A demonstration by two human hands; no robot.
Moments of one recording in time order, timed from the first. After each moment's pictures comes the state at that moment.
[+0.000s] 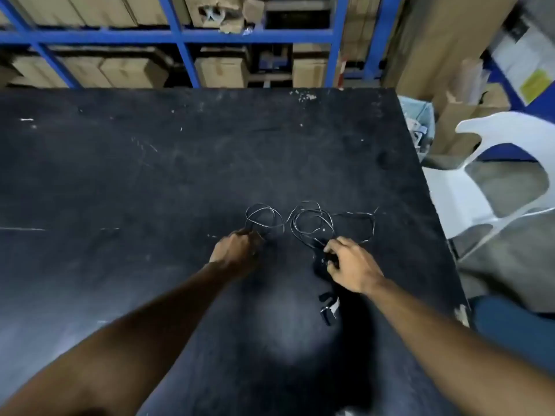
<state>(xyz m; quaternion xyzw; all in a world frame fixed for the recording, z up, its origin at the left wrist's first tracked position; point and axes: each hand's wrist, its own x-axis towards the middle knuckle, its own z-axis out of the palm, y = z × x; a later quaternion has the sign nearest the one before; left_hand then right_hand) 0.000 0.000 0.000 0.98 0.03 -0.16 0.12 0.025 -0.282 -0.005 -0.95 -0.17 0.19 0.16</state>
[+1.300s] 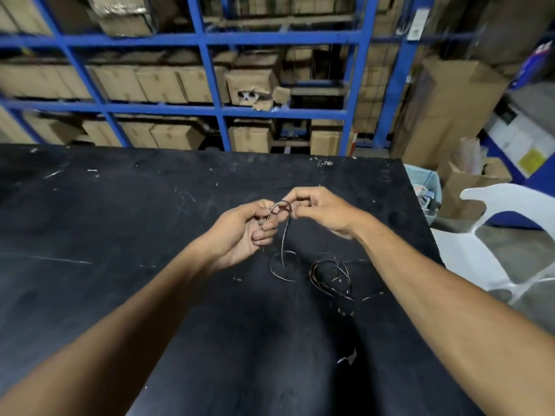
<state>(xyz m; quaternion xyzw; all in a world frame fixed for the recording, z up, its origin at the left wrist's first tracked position) 0.004 0.028 0.212 0.50 0.01 -0.17 0.85 0.100 -0.167 0.214 -0.73 -0.29 0.26 0.56</state>
